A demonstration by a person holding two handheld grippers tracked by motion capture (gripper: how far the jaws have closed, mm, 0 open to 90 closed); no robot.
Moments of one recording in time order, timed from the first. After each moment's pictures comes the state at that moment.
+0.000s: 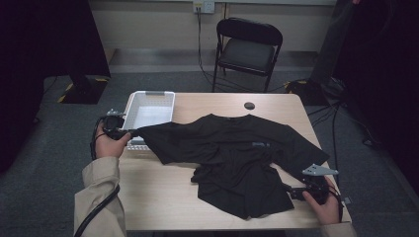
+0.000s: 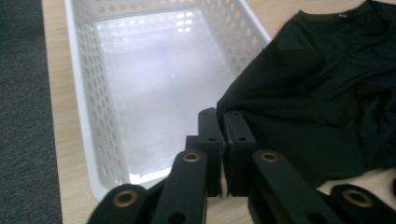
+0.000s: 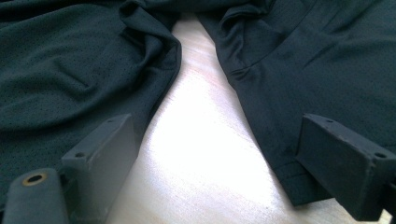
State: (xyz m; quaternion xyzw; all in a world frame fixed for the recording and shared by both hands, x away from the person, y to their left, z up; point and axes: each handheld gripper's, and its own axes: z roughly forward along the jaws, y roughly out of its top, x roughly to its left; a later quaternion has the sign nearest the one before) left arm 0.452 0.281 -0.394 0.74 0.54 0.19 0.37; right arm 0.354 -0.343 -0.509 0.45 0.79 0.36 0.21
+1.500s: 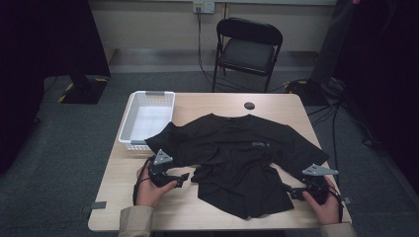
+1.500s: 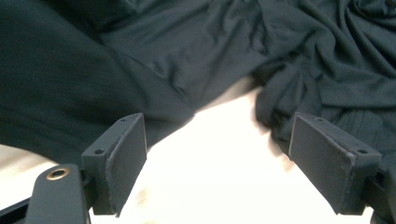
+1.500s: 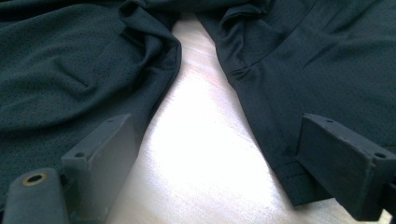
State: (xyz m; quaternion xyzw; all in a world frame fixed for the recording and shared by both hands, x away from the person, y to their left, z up) left arm 0.374 0.157 -0.486 0.80 0.41 0.15 0.42; right arm 0.353 -0.343 -0.509 0.45 0.79 0.36 0.21
